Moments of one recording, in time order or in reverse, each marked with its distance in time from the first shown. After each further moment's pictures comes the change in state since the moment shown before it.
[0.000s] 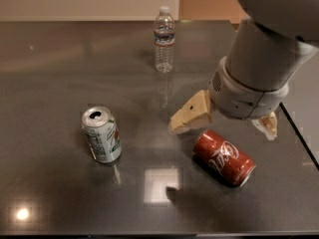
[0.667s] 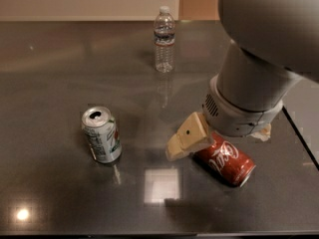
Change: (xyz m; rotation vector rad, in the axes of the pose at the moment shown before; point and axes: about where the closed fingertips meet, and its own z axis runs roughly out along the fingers) arm -0.018 -0.007 0.013 -0.035 0.008 -0.252
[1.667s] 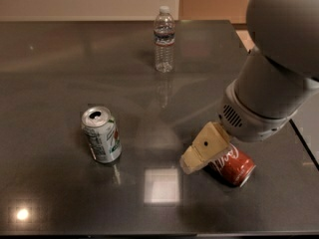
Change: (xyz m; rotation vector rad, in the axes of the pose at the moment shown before) arm -0.005 0.022 0.008 0.020 0.033 -0.223
